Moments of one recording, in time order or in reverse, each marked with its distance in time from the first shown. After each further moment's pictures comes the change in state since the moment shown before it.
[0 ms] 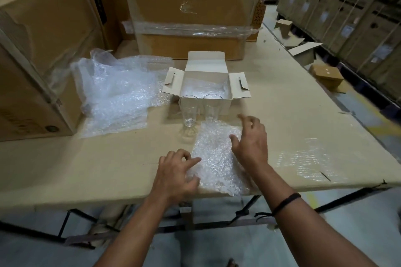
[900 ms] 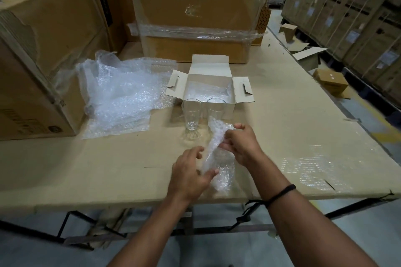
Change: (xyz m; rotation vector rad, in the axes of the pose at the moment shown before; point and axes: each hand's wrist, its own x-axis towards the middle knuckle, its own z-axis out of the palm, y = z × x) left_hand 0.015 0.034 0.011 -0.394 0.114 -0.263; right_hand 0.027 -0.039 -0.001 1.159 -0.295 0.736
